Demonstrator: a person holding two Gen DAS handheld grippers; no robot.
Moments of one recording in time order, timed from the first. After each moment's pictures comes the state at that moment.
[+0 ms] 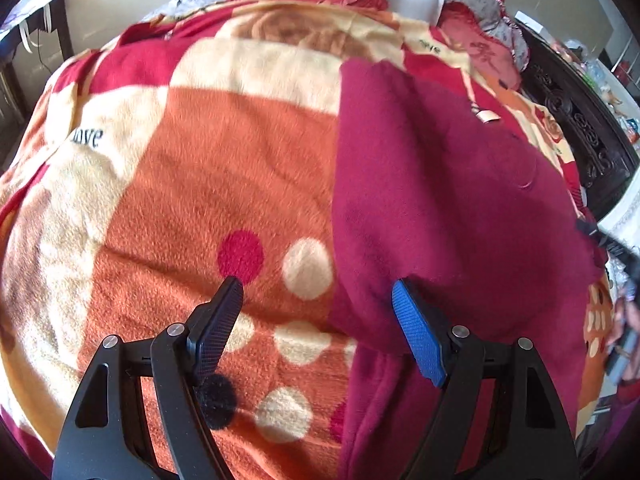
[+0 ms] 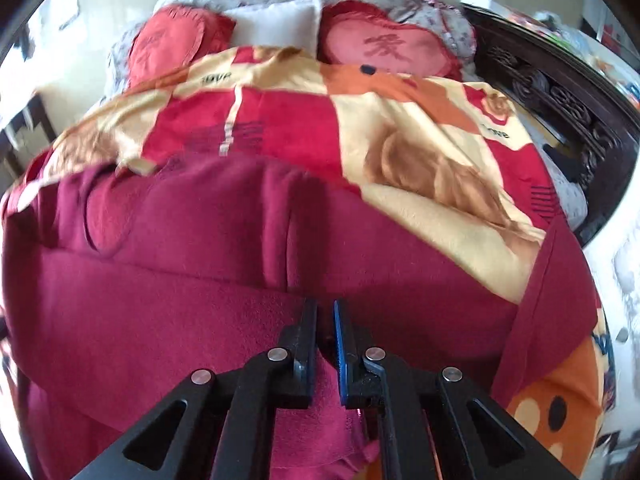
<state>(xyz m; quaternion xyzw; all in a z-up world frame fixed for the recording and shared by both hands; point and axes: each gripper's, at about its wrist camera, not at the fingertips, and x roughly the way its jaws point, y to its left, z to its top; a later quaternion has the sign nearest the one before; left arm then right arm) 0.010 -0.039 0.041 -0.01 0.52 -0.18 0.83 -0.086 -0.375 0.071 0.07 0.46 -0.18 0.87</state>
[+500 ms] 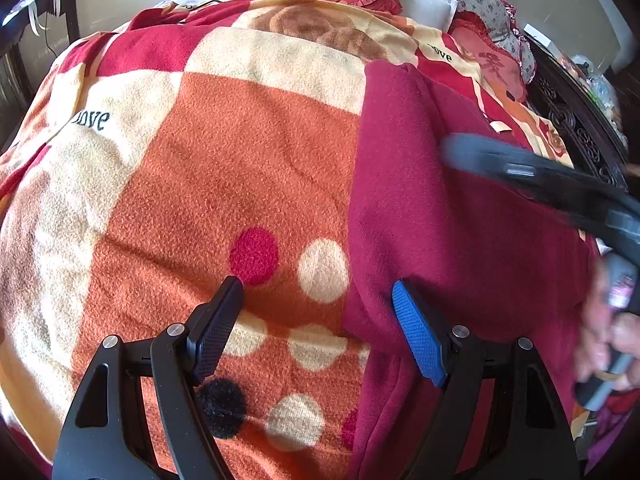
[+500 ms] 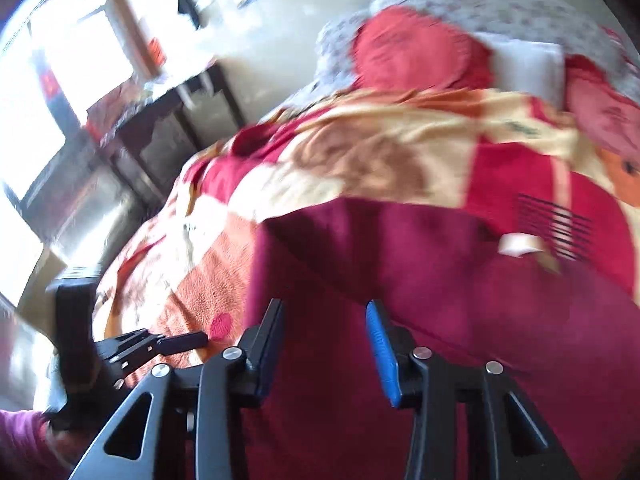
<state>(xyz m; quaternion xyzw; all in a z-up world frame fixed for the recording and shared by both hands) 0.011 -0.027 0.035 -0.03 0.52 -0.18 0.84 0.018 -0.171 0.092 0.07 0.44 0.16 0.88</state>
